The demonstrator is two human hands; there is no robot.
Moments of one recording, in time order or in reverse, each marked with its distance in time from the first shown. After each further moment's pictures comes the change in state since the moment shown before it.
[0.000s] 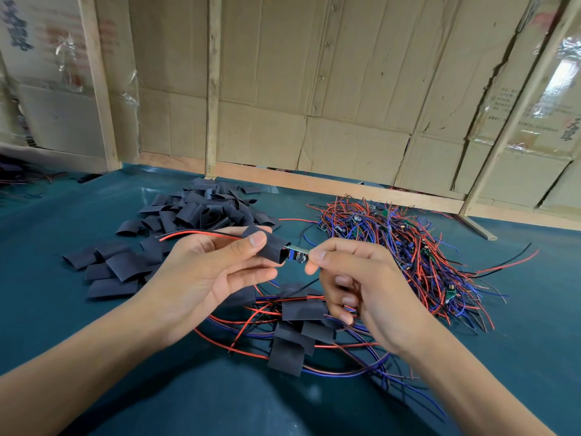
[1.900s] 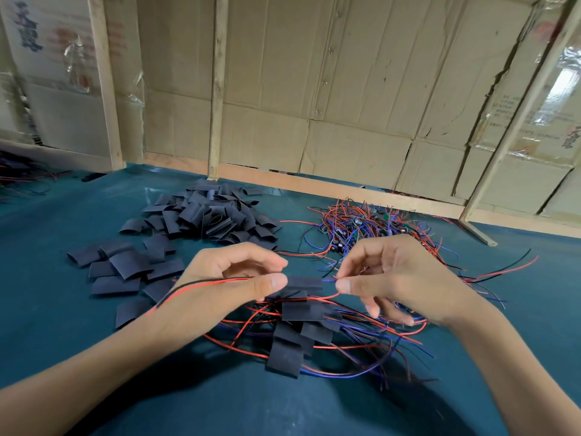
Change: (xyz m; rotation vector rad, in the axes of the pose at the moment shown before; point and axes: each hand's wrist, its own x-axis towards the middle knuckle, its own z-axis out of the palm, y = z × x) left_hand -0.010 -0.007 -0.008 0.723 -0.159 0.196; right_hand 0.000 -0.016 -0.063 -0.460 -0.124 0.108
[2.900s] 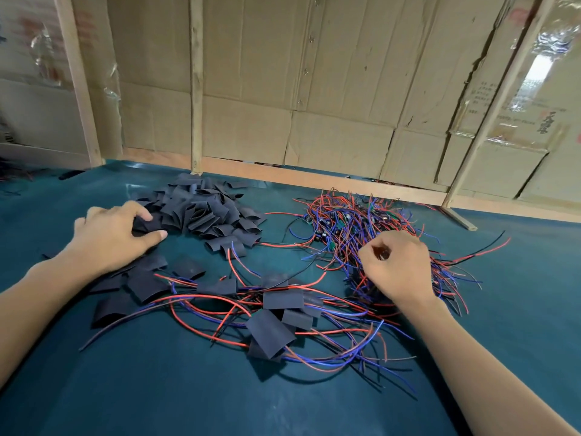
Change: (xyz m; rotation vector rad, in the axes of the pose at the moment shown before) left_hand 0.054 -0.100 -0.139 1.144 0.366 -0.365; right_hand 0.021 0.089 -0.017 -0.761 0.894 -0.061
